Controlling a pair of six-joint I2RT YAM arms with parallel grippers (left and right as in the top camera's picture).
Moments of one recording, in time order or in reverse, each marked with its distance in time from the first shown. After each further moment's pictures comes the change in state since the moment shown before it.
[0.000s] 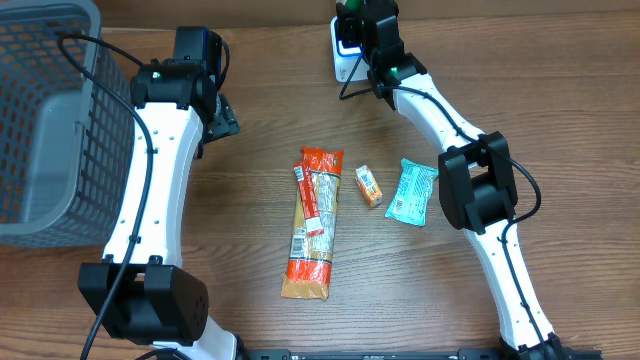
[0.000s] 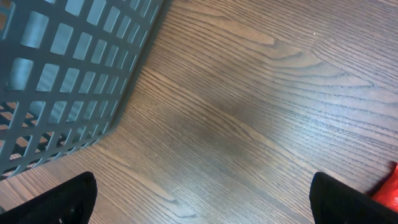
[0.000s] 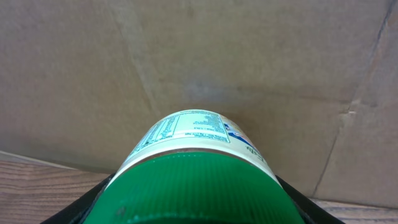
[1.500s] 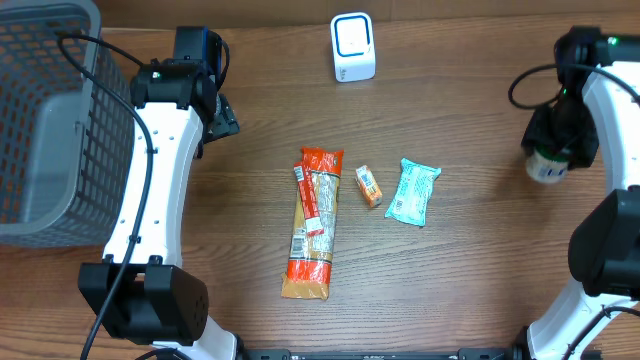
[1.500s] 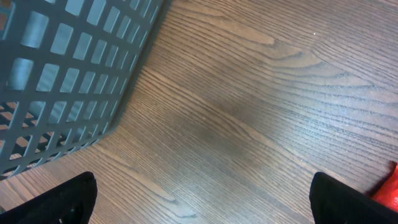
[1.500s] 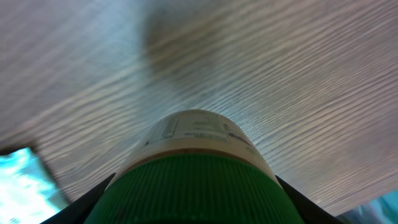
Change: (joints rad) left arm 0.000 0.000 0.000 0.000 0.000 0.000; right arm -0.512 -0.708 -0.540 -1.566 -0.004 0.153
